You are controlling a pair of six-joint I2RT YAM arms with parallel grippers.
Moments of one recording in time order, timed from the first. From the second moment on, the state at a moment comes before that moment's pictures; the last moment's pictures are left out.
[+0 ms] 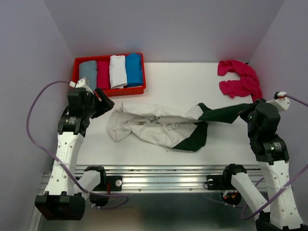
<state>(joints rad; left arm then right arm) -0.03 0.95 1.07 -0.67 0.15 -0.52 0.11 0.69 1.05 -0.63 0.48 0.60</state>
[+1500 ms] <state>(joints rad) -0.32 1.58 0.83 -0.16 0.13 -0.92 0.11 0.66 0.77 -0.73 0.26 0.76</state>
